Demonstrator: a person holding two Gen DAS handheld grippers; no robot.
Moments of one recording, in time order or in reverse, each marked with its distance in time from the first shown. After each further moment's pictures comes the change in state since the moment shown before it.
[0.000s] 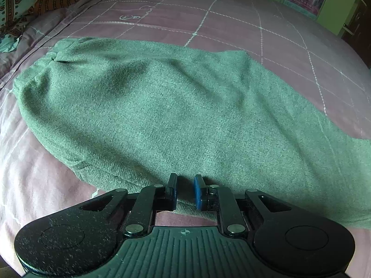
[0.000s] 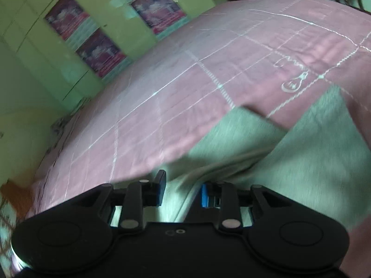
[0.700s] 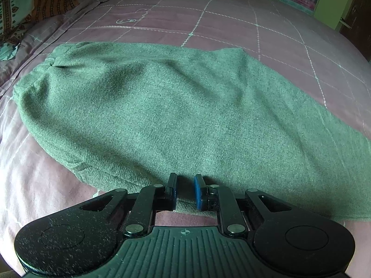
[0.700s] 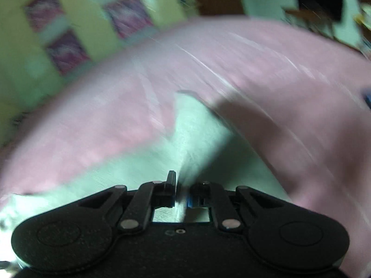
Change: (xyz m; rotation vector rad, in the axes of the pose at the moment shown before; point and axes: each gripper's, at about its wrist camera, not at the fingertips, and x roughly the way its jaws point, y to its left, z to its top) left arm -0.001 -0.005 -0.003 0.039 -0.012 0.020; right arm -0.038 -0.076 -0.029 -0.082 -0.056 -0.250
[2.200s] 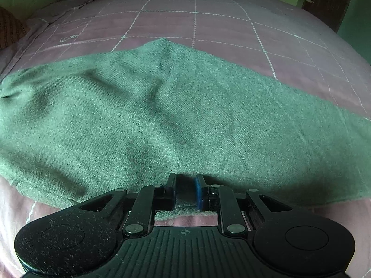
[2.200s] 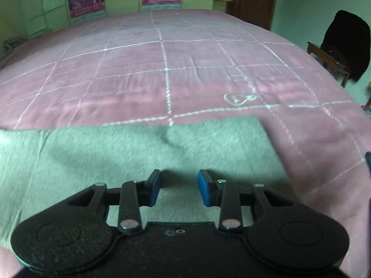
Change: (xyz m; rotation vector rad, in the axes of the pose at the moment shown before) left arm 0.004 -0.076 -0.009 0.186 -0.016 -0.085; right arm 0.038 0.065 0.008 -0.396 0.053 -0.146
